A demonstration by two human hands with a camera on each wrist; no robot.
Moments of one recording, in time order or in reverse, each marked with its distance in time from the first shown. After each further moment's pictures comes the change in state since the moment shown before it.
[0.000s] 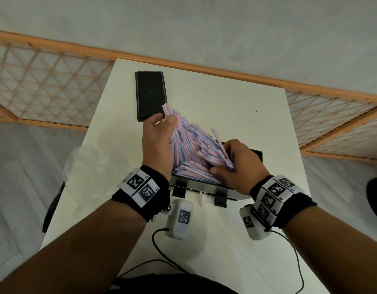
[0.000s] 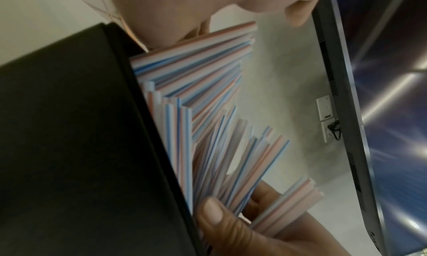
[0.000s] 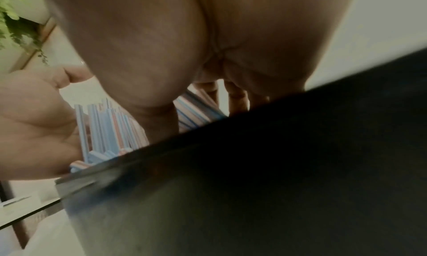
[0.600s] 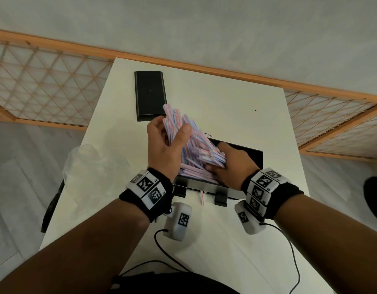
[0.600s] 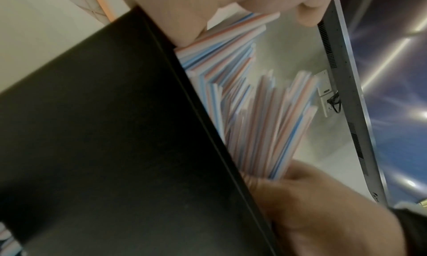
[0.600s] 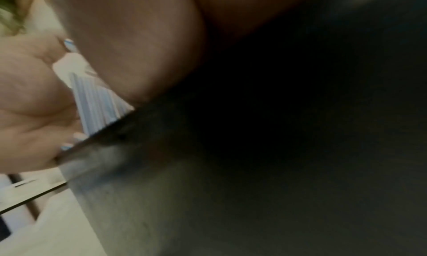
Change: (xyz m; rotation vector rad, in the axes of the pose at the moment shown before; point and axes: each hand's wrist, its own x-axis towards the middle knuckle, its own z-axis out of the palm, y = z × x) left_hand -0.009 -0.013 0.000 0.139 -0.102 0.126; right_hand 0.008 -0.015 0.003 -0.075 -0.146 0.042
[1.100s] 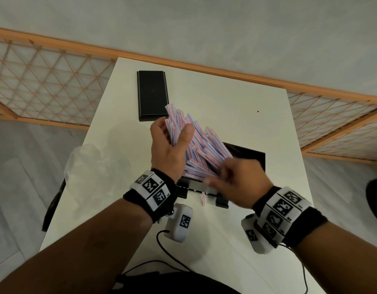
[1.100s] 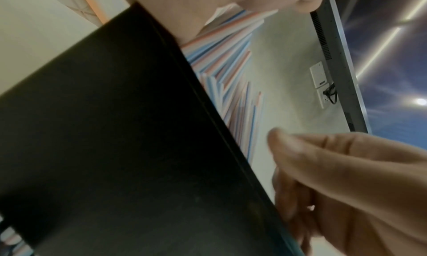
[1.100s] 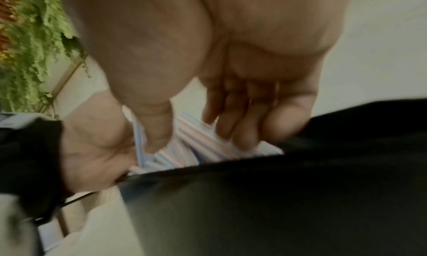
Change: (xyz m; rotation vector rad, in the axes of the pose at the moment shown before) left_hand 0.002 -0.008 -0.001 0.134 0.042 0.051; right_hand -0.030 0.004 0.003 -0.020 0.157 -0.144
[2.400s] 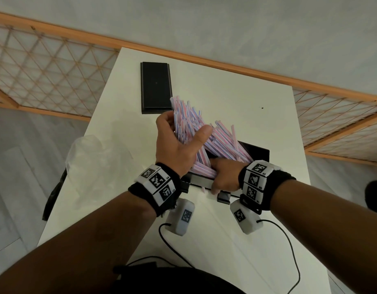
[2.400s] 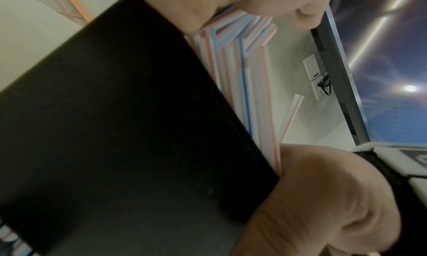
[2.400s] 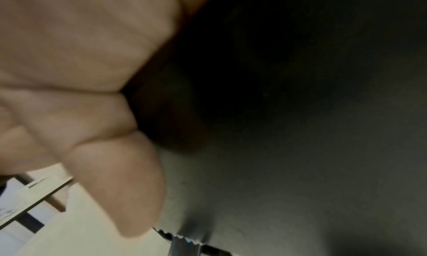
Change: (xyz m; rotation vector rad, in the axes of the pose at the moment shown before) left_hand -0.006 0.004 0.003 0.057 -0.026 0.020; right_hand 0.045 -0.015 0.015 -0.125 -0.699 0.158
